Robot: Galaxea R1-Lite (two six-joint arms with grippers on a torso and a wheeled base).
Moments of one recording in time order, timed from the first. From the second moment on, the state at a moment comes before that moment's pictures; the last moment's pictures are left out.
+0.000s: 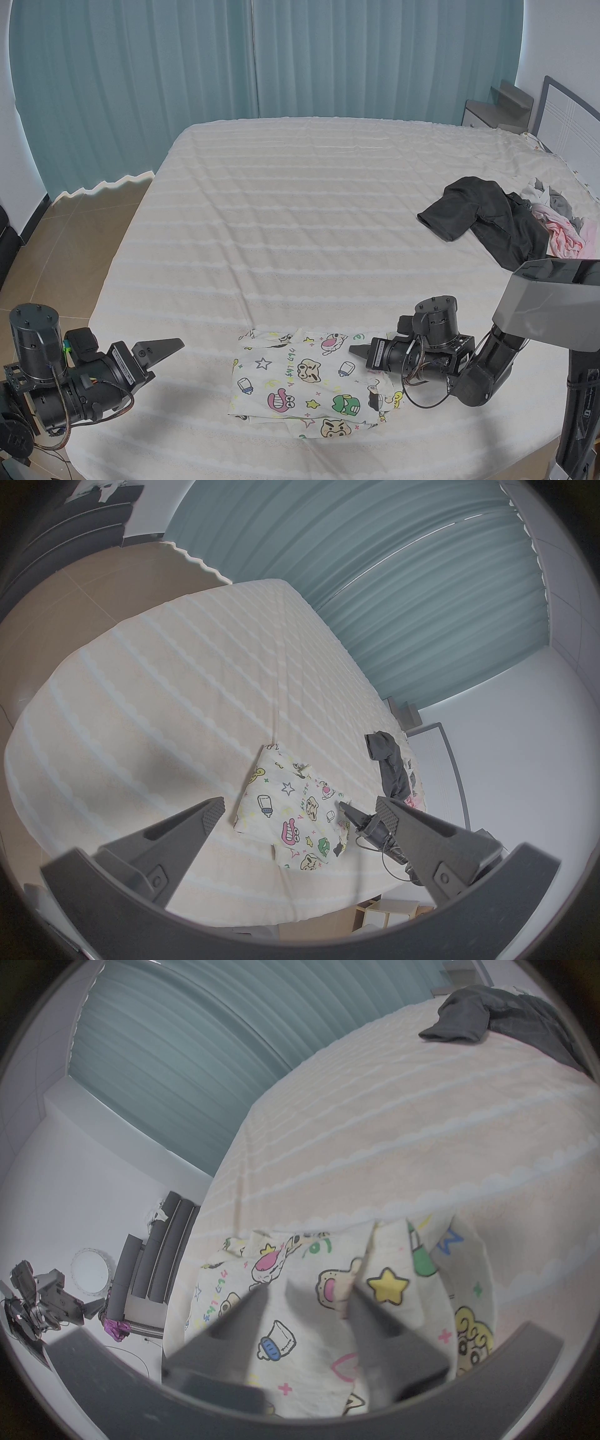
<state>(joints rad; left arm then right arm) -0.37 1.32 -0.22 -0.64 -0.09 -0.92 0.52 2.27 -0.69 -1.06 0.15 0.60</state>
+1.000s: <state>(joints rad) -0.37 1.32 -0.22 -0.64 -0.09 -0.92 0.42 2.21 -0.64 -1.07 0.14 0.61</state>
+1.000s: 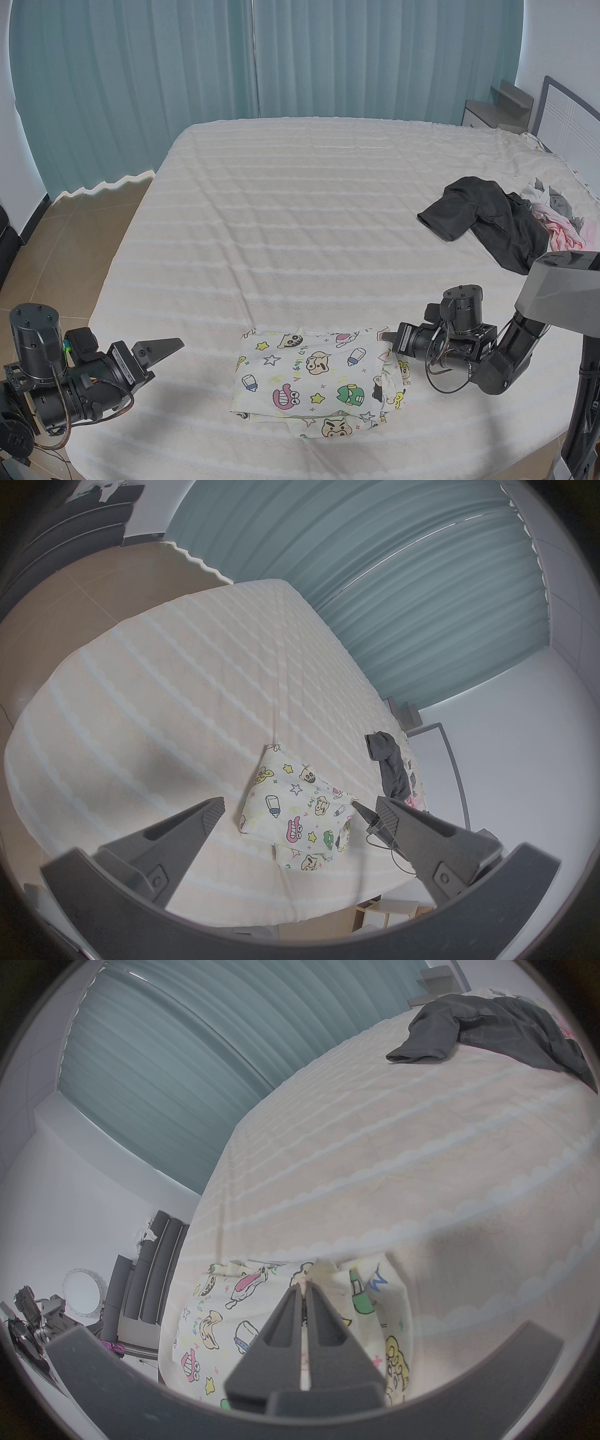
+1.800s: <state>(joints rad) -0.26 1.82 -0.46 -0.70 -0.27 -0.60 0.42 2.14 -0.45 -1.11 0.14 0.58</state>
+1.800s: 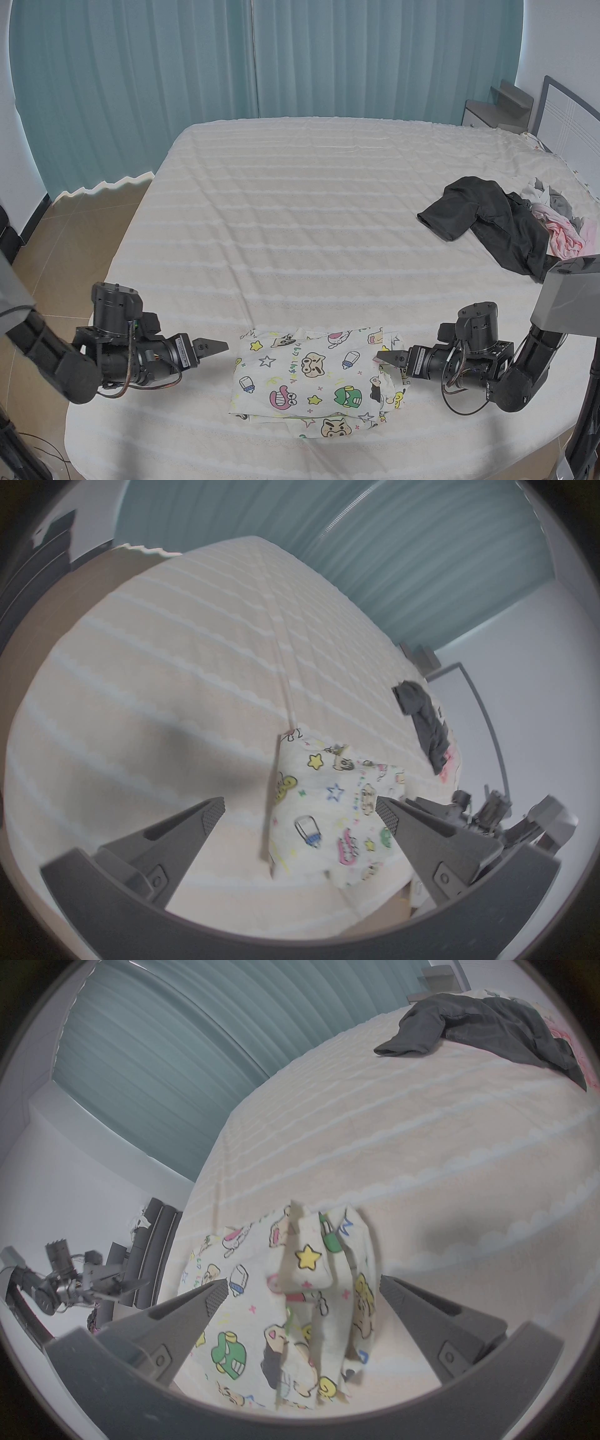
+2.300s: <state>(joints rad) -0.23 2.19 -0.65 -0.83 -0.44 -0.51 0.49 2.24 -0.46 -1.12 0.16 0.57</state>
